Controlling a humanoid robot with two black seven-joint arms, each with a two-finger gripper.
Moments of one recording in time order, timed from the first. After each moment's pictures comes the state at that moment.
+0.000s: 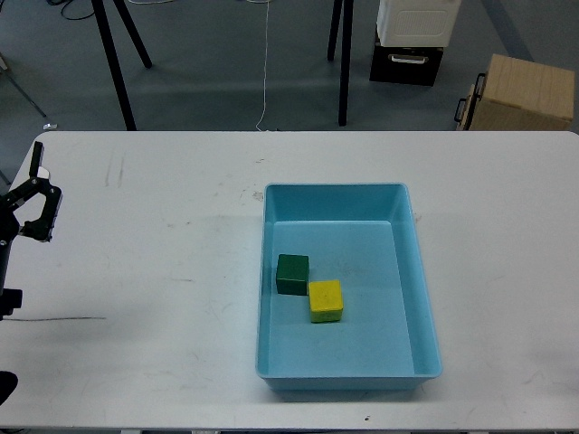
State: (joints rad) left arm 0.46 0.10 -1.67 -1.77 -0.19 -0.49 0.06; right arm -0.60 -0.08 1.73 1.73 0.34 0.49 -0.10
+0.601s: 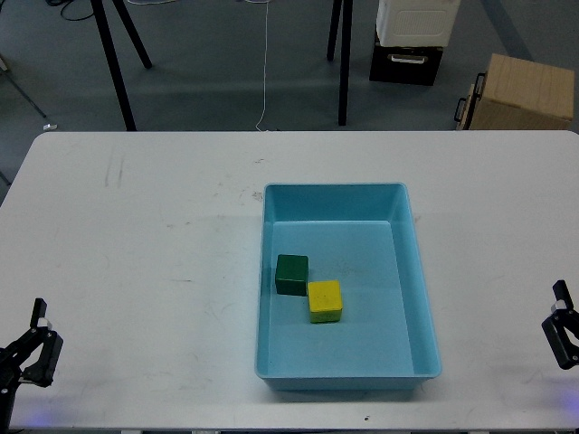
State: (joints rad) left arm 0.68 0.02 -1.63 -1.77 -0.24 -0.49 0.08; right arm -0.66 -0.10 1.65 1.73 0.35 0.49 -0.10
